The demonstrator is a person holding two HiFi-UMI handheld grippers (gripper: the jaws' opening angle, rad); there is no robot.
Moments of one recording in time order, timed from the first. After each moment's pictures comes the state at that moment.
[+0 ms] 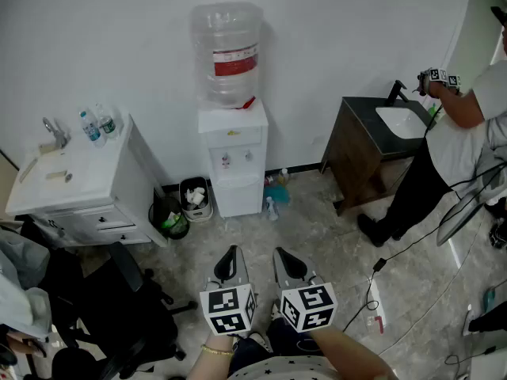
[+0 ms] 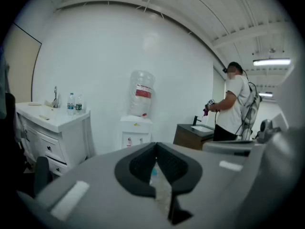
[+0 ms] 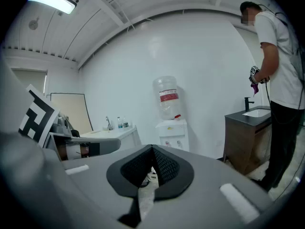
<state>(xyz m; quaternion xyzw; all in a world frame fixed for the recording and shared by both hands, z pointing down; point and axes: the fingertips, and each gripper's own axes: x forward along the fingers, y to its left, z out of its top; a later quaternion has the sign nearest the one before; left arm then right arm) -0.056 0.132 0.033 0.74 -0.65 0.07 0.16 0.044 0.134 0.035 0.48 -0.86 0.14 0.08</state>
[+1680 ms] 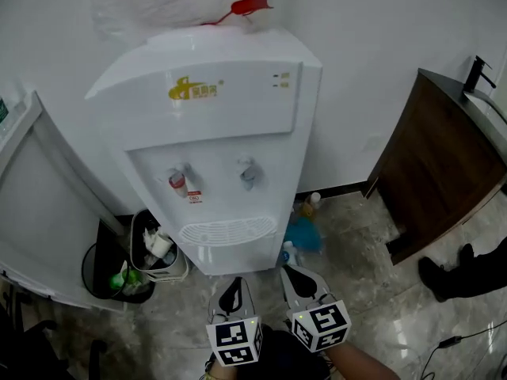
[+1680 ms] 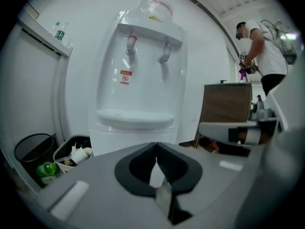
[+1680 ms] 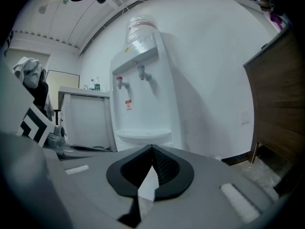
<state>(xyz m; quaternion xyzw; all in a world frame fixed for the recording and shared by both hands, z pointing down) -0.090 -0.276 0.550 0.73 -0.66 0.10 0.17 0.006 -0.301 0.523 0.45 -0.88 0.11 0.08</state>
